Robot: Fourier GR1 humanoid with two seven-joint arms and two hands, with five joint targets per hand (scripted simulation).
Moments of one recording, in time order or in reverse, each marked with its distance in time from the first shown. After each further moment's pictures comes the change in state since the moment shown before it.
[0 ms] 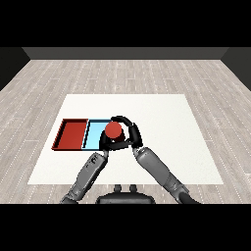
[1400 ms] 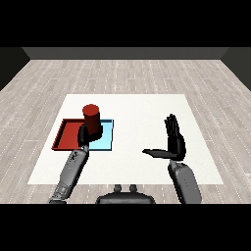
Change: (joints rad) left arm 0.029 0.168 0.223 -0.016 -0.086 -0.049 0.037; right arm 0.454 -0.158 -0.320 -0.389 -0.175 0.226 -0.150
